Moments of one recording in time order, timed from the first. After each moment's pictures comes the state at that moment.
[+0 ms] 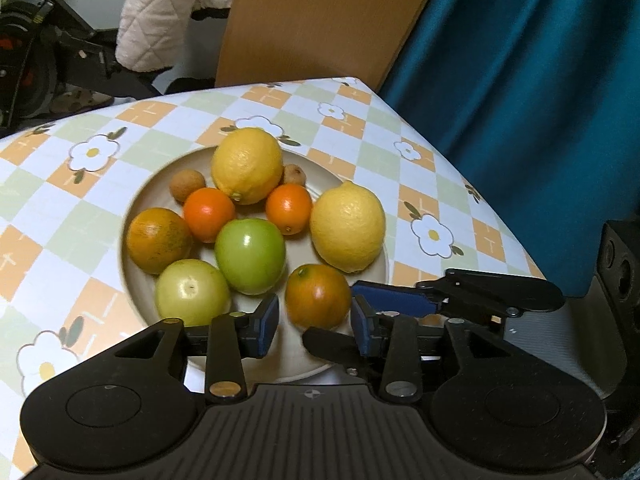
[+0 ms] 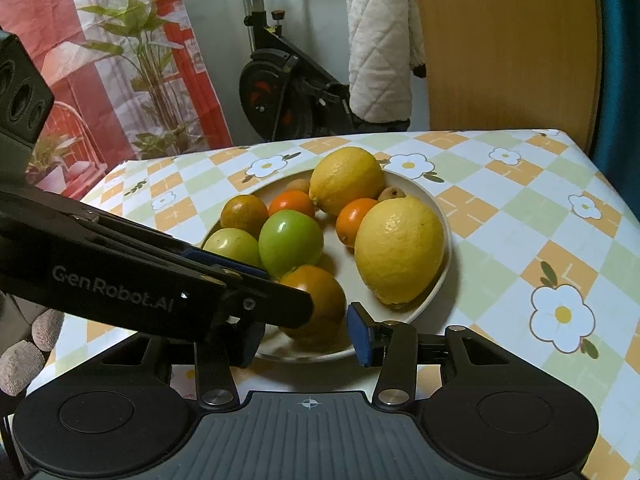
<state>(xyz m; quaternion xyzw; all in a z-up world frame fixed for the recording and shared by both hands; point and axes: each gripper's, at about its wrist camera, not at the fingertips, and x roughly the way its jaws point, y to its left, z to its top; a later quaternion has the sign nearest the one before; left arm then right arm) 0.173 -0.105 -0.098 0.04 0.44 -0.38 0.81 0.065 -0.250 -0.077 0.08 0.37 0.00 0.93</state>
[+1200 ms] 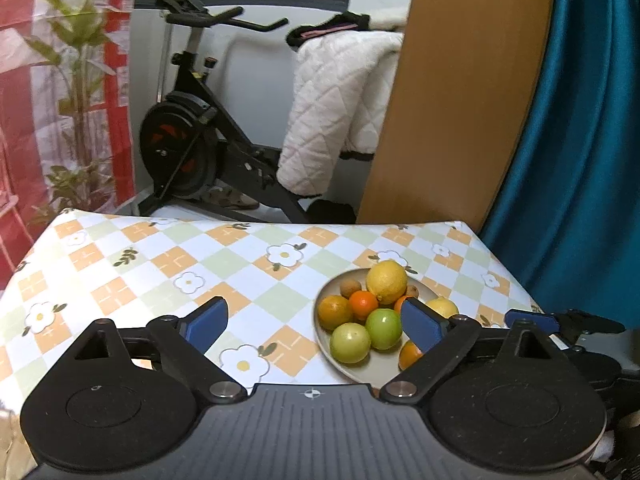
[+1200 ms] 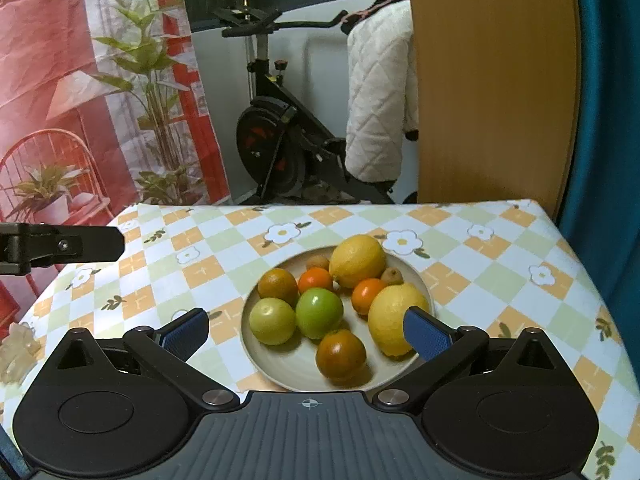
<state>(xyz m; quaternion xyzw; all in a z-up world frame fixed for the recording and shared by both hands) 0.083 0.001 0.005 -0.01 0.28 -0.19 0.94 0.029 -0.211 0.011 0.05 0.31 -0.02 0.95</state>
